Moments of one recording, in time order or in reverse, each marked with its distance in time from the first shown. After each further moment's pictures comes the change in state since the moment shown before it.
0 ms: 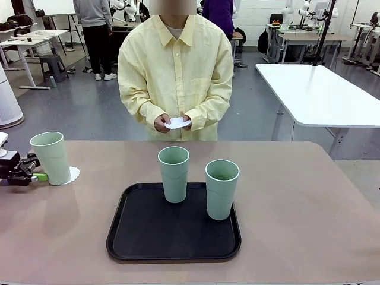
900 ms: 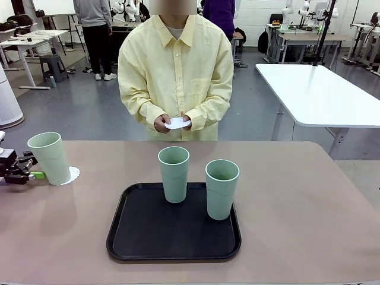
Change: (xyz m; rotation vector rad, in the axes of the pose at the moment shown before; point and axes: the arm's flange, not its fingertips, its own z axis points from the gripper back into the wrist) left arm 0.008 0.000 0.012 0.027 0.028 -0.011; right arm 0.000 0.000 0.000 0.000 0.000 0.000
